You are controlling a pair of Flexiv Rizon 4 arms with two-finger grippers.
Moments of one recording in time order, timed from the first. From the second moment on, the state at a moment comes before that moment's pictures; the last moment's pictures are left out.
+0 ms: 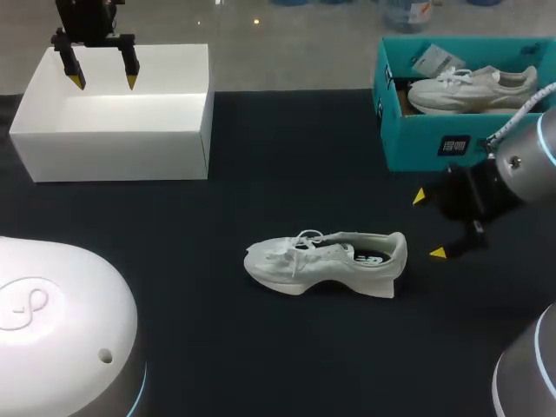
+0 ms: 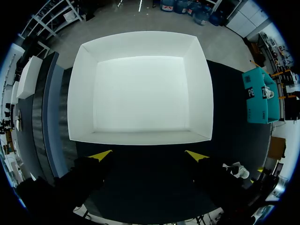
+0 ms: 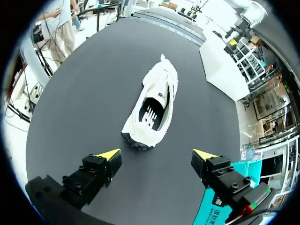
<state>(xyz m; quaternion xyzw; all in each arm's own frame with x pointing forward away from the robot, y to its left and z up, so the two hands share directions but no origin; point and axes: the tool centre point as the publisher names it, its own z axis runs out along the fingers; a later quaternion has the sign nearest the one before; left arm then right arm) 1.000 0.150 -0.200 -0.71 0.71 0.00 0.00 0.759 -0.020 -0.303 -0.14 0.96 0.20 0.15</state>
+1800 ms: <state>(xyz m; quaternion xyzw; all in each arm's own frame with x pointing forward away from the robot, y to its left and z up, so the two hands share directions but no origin) 1.000 0.150 -0.200 -0.71 0.71 0.00 0.00 0.752 -0.055 -0.372 0.02 0.89 0.45 0.08</state>
